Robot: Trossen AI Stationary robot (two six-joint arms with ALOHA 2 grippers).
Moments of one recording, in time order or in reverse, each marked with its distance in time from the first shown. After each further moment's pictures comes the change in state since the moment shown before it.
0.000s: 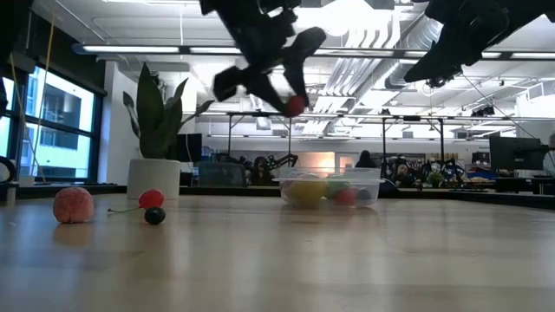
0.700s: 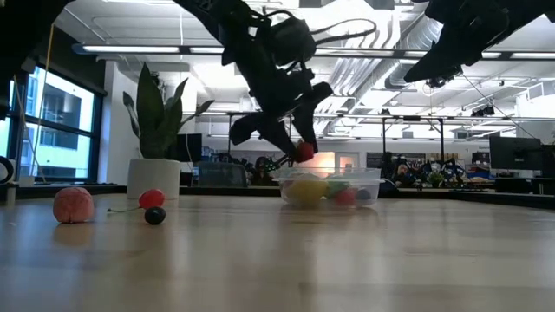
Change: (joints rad) left arm 0.123 0.175 -0.001 0.152 0.119 -0.061; right arm 0.000 0.000 0.000 -0.001 0.000 0.000
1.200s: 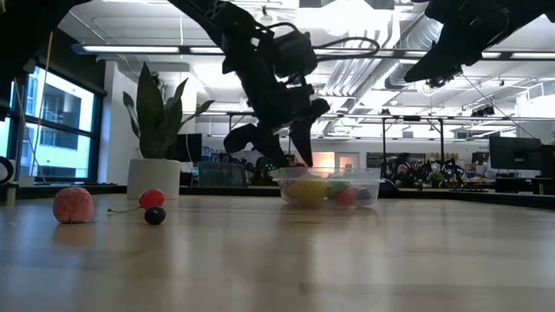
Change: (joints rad) left arm 0.006 0.036 -0.002 -0.036 -0.006 -0.053; right arm 0.000 0.000 0.000 0.000 0.000 0.000
